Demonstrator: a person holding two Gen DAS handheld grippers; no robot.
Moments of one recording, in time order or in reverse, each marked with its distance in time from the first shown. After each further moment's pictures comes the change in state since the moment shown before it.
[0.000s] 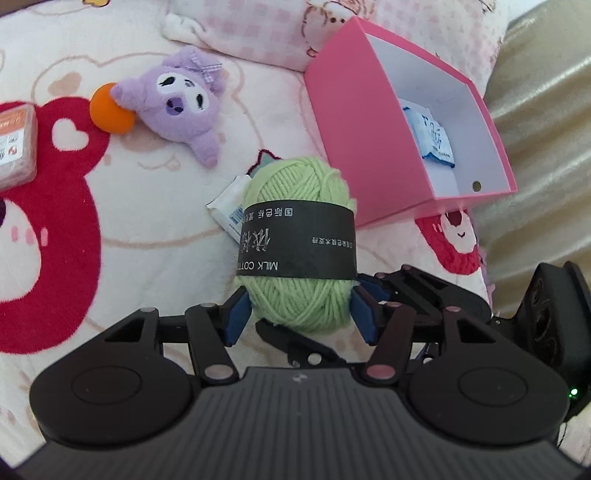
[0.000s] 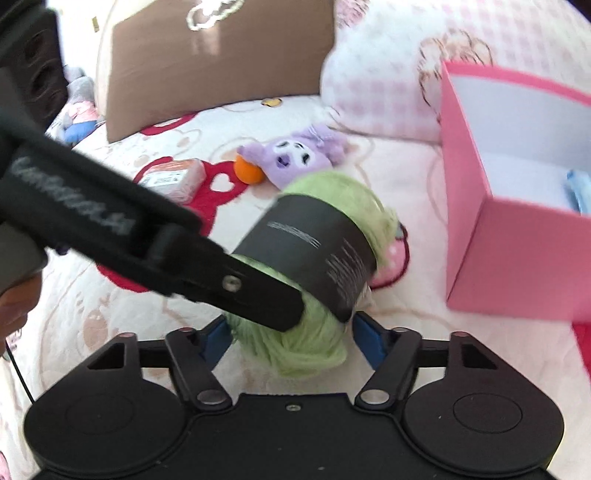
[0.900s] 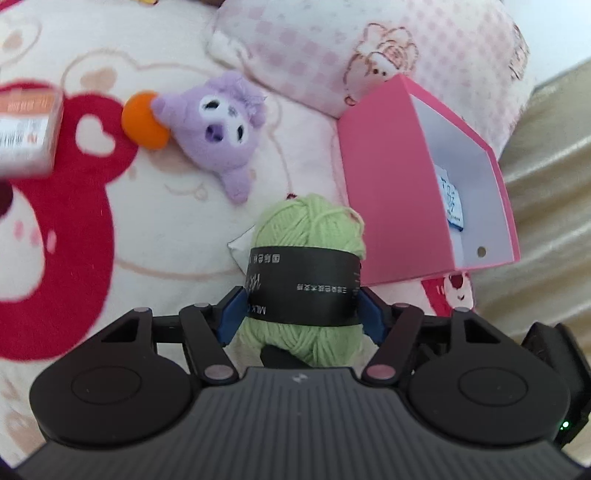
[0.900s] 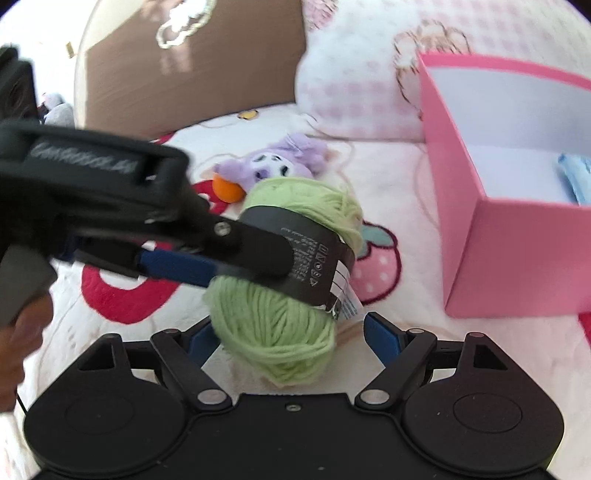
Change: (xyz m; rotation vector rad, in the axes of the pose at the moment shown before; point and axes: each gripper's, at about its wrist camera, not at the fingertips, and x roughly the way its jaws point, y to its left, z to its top) left arm 0.003 0.027 0.013 -0.159 -0.134 -0.026; right arm 0.011 -0.003 0.014 0.106 -0.028 0.007
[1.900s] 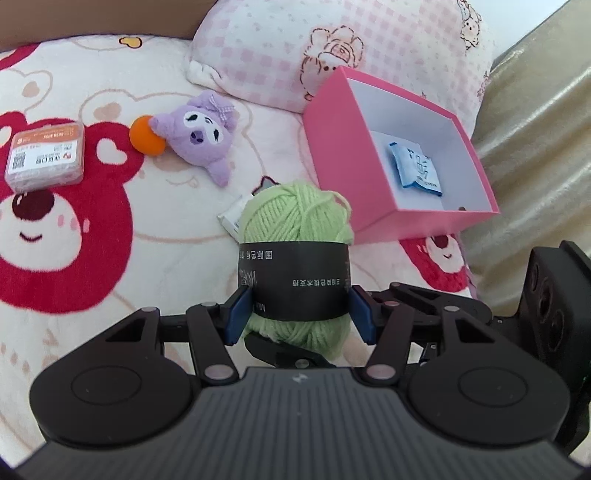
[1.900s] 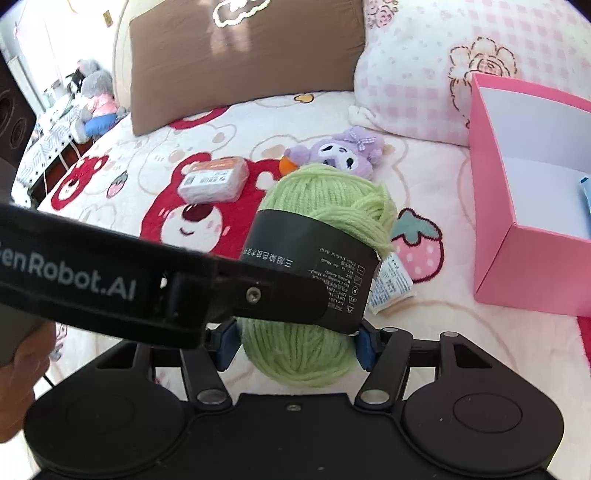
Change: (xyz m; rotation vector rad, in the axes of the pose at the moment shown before) left arm -0.069 -0.048 -0.041 0.149 -0.018 0.066; right arm -0.046 0.049 0.009 -0.136 0.121 0.057
